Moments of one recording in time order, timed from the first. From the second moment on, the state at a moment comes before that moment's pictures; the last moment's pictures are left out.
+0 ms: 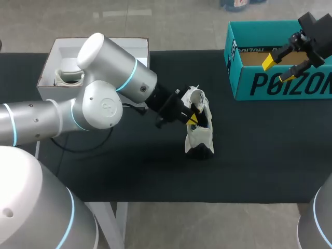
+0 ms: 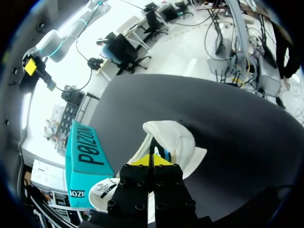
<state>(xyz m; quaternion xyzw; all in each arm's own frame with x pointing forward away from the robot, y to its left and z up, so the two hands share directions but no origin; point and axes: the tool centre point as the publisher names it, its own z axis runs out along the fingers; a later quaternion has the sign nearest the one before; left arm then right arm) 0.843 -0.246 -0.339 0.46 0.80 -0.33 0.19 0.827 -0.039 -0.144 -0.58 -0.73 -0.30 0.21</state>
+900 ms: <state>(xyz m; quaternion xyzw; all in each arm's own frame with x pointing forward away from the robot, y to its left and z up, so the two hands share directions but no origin) 0.850 -0.246 -0.355 0.60 0.78 -0.20 0.01 0.827 -0.038 -0.144 -0.58 -0.73 -0.30 0.21</state>
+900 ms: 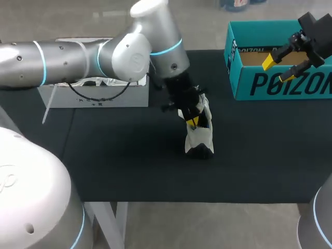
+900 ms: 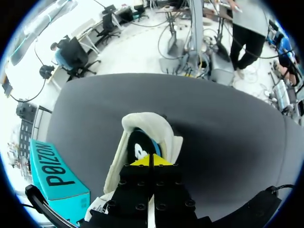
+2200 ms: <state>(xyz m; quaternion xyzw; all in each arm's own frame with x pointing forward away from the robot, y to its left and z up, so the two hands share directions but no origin) 0.876 -0.251 -0.389 0.62 0.77 -0.06 0.10 0.827 -0.039 -0.144 -0.58 -0.73 -0.30 0.21</state>
